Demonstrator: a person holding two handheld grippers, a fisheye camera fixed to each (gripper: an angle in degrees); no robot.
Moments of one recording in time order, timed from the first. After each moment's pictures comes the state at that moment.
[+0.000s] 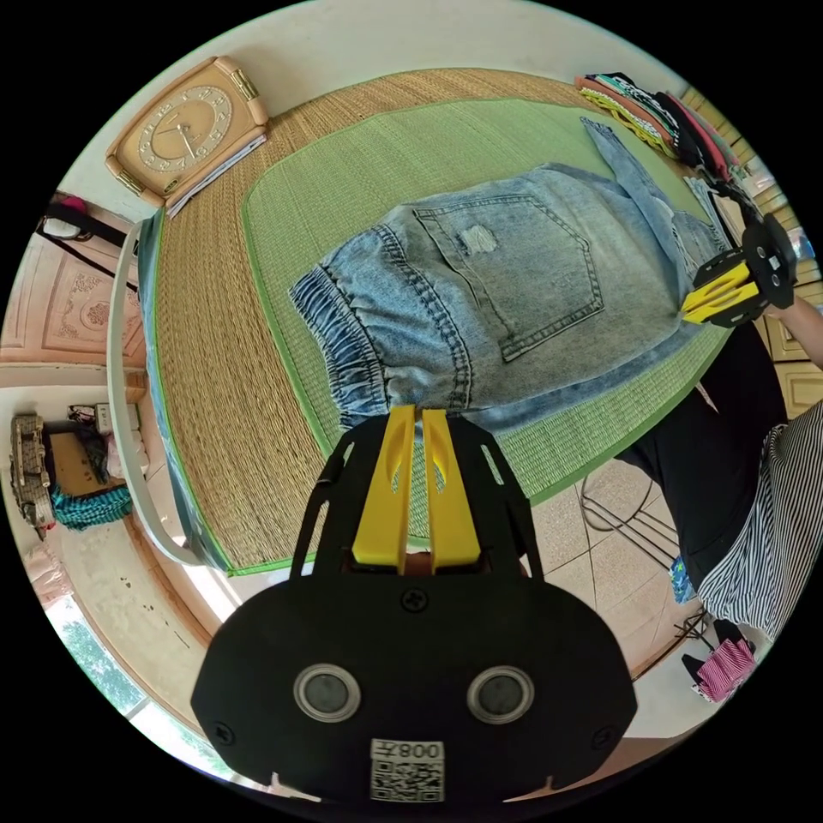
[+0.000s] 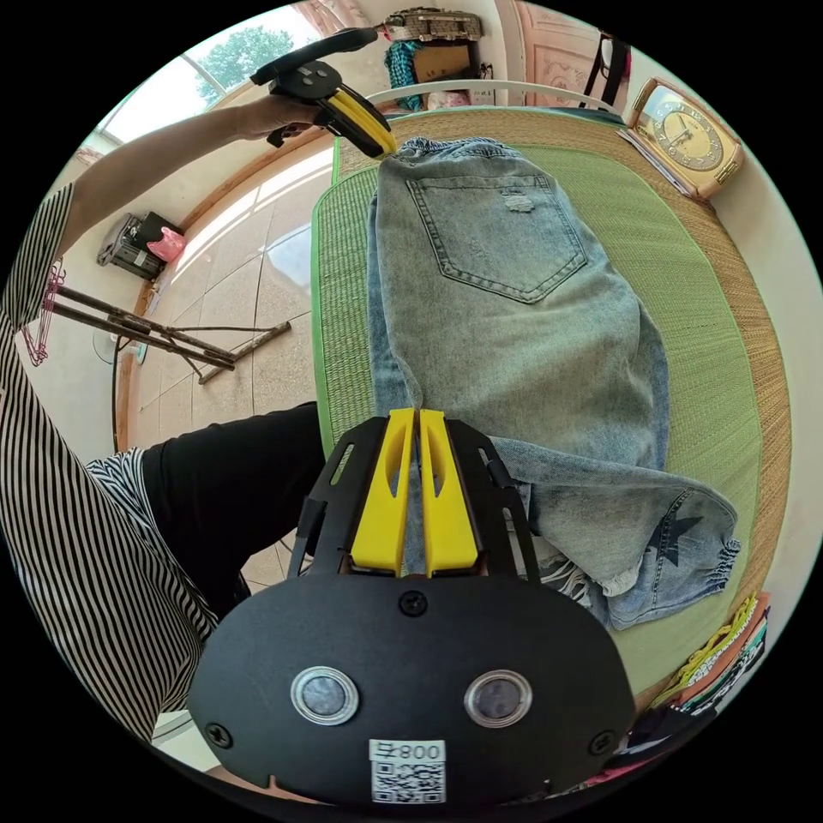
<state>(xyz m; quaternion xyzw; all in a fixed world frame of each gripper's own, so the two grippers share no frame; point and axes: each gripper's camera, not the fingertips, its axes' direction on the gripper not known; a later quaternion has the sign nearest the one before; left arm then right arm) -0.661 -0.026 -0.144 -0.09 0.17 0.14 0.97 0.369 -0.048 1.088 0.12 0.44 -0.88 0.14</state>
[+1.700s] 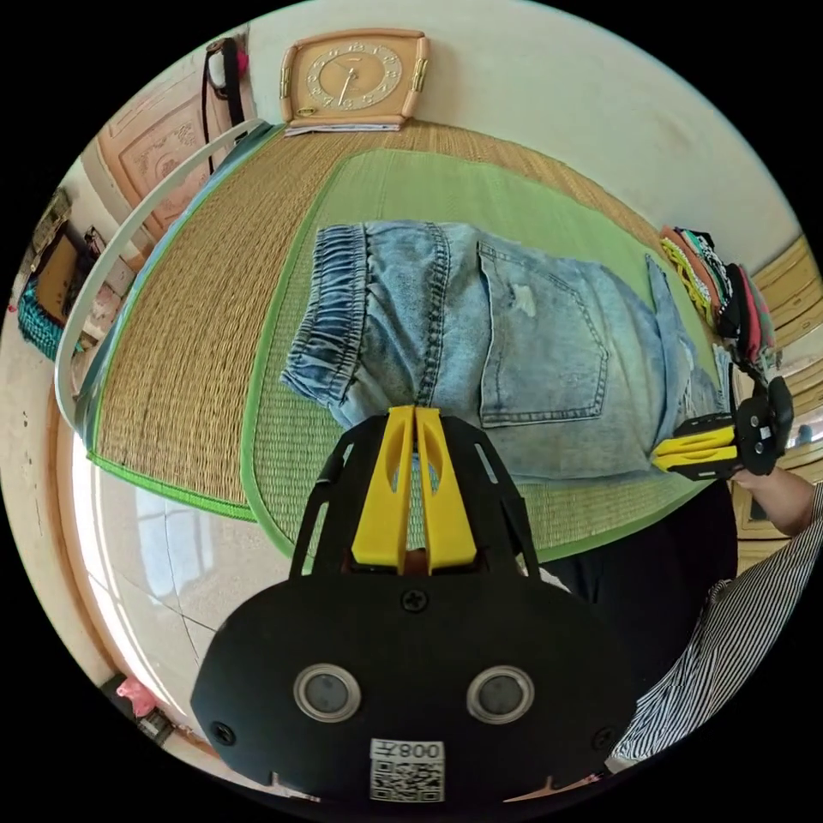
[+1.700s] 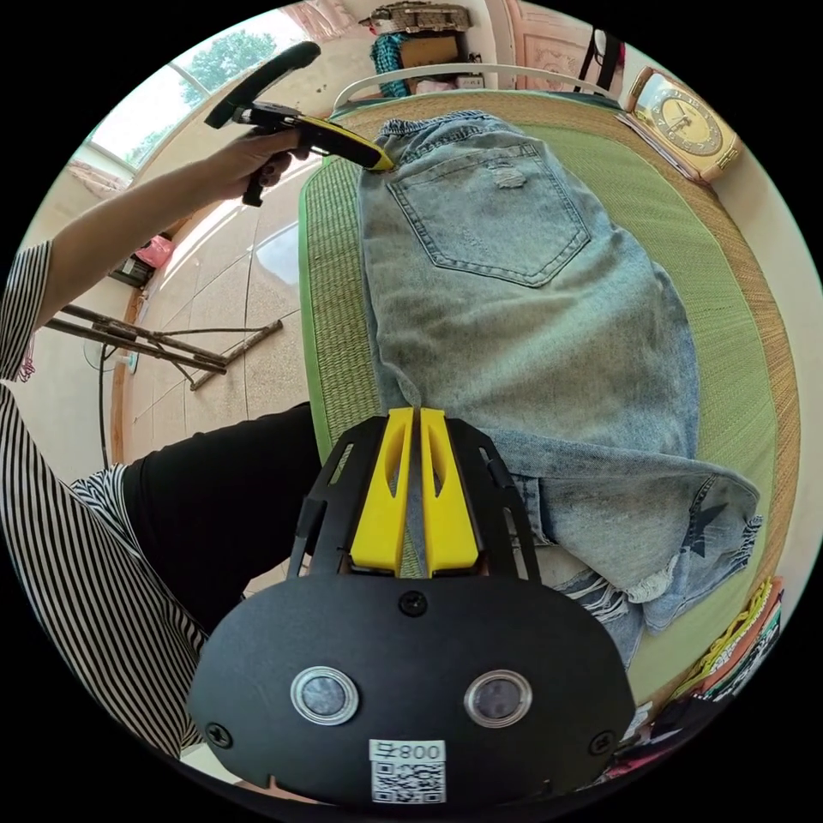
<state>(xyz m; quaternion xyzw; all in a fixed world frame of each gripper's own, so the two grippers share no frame) -0.752 0.157 0.020 -0.03 0.25 -0.13 0.96 0.427 -0.073 1.096 0.14 0.44 -0.88 0.15</state>
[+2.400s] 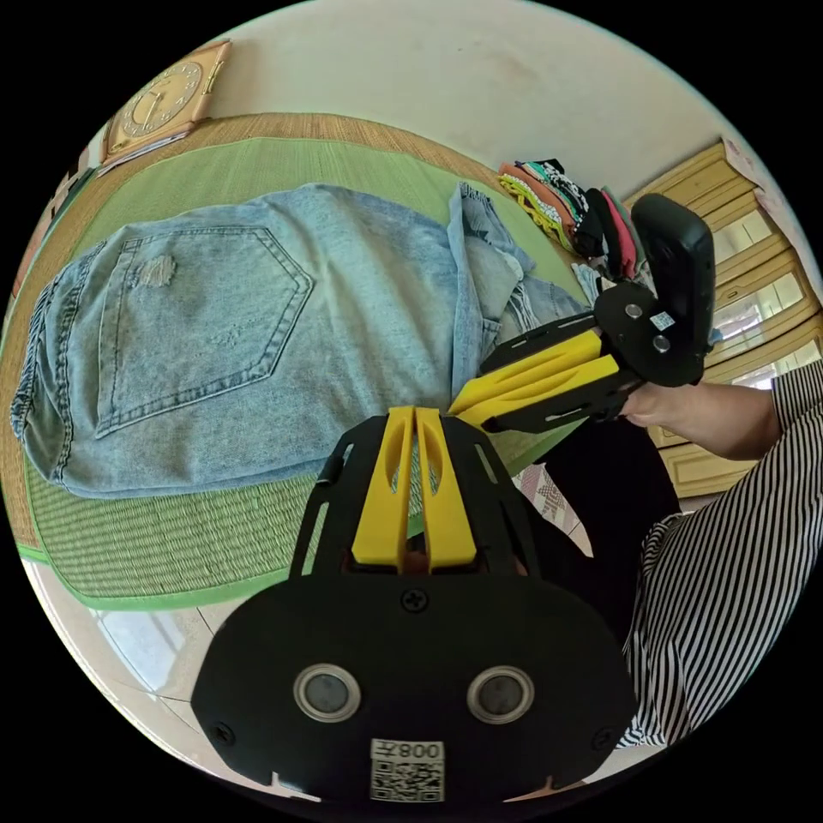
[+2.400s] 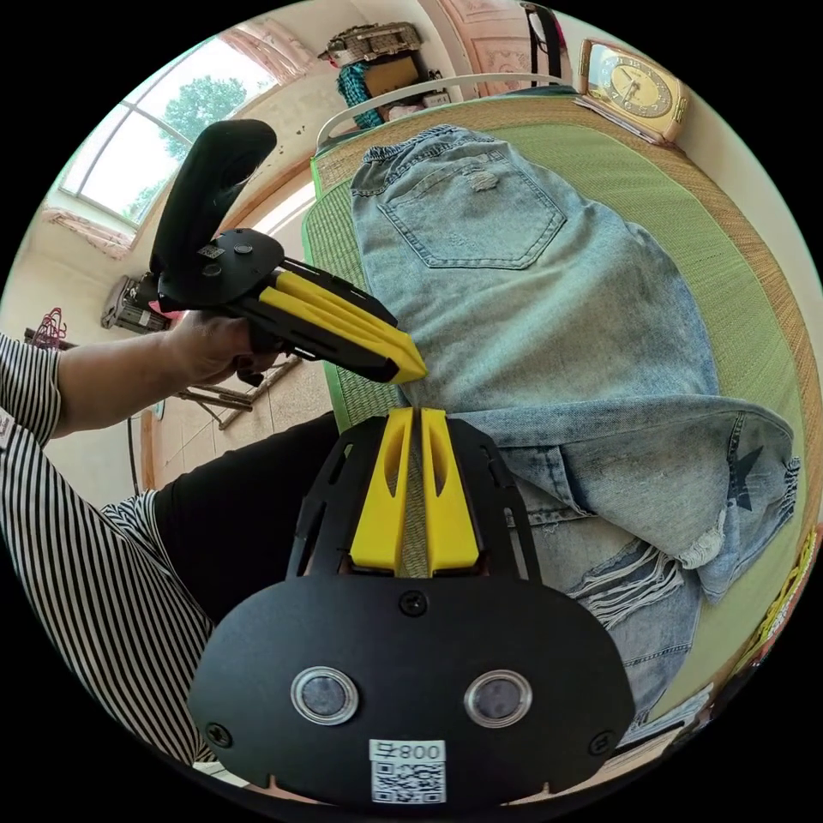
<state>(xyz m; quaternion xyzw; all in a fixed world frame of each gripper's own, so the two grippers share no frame) -0.585 0.158 0.040 0.01 0.40 0.01 0.92 0.423 -0.088 1.037 0.11 0.37 -0.89 0.24</state>
